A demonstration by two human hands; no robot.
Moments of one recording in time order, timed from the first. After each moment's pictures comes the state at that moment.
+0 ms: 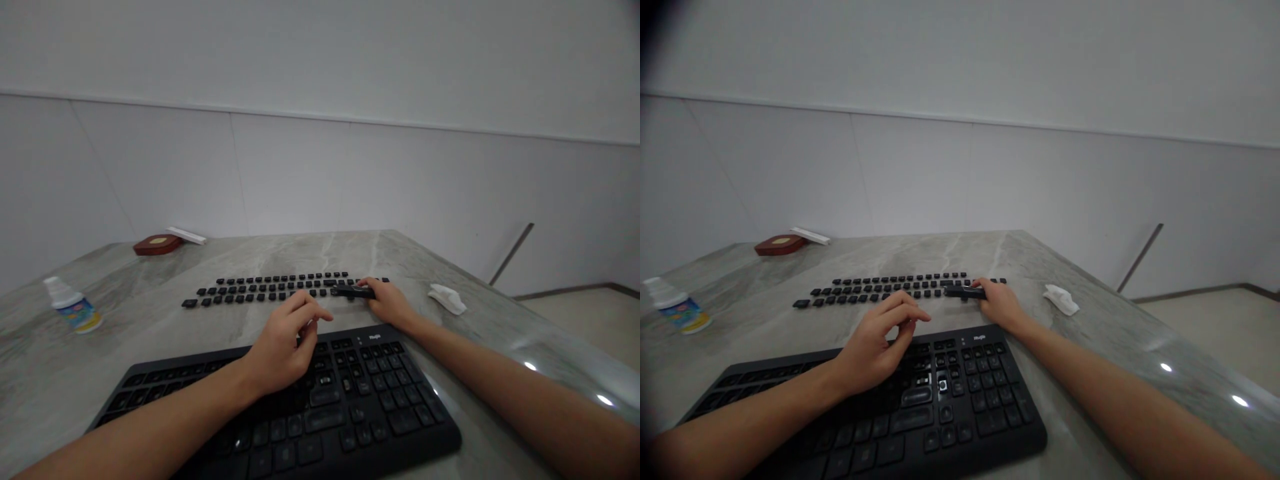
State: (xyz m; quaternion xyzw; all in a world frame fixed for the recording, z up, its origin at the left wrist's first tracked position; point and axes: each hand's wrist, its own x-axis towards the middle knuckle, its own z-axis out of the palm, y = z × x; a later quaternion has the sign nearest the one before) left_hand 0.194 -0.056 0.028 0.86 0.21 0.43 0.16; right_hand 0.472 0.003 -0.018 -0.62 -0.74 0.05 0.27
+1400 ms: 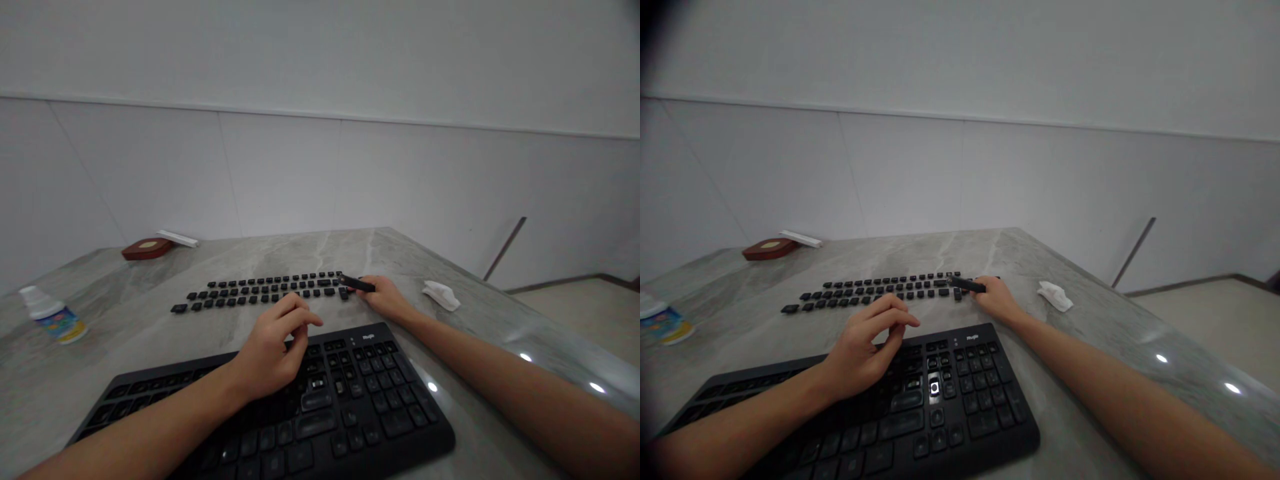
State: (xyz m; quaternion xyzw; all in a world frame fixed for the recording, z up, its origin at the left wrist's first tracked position) left_hand 0.196 -0.055 0.033 0.87 0.18 0.44 0.12; right_hand 0.477 0.008 -0.014 -0.60 -0.71 0.16 0.34
